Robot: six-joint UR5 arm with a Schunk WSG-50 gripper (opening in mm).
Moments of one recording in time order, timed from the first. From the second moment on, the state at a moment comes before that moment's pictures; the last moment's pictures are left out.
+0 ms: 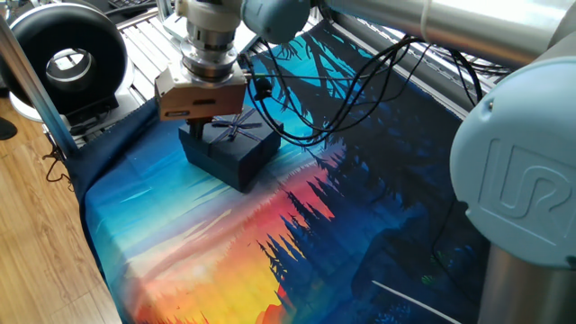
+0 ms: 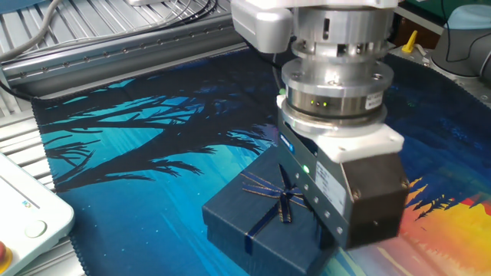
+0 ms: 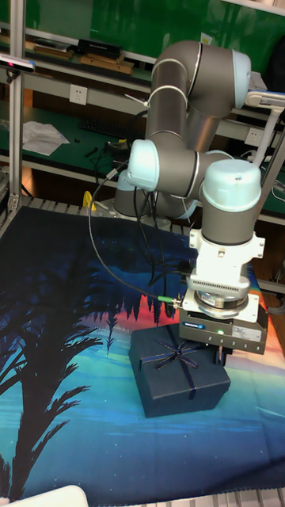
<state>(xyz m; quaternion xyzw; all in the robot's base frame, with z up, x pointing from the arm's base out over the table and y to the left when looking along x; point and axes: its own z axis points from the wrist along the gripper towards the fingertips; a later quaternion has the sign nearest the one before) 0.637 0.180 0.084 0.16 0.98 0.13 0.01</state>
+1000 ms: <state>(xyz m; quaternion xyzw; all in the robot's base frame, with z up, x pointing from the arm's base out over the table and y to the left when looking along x) 0.609 0.141 0.112 0.11 0.99 0.09 0.00</state>
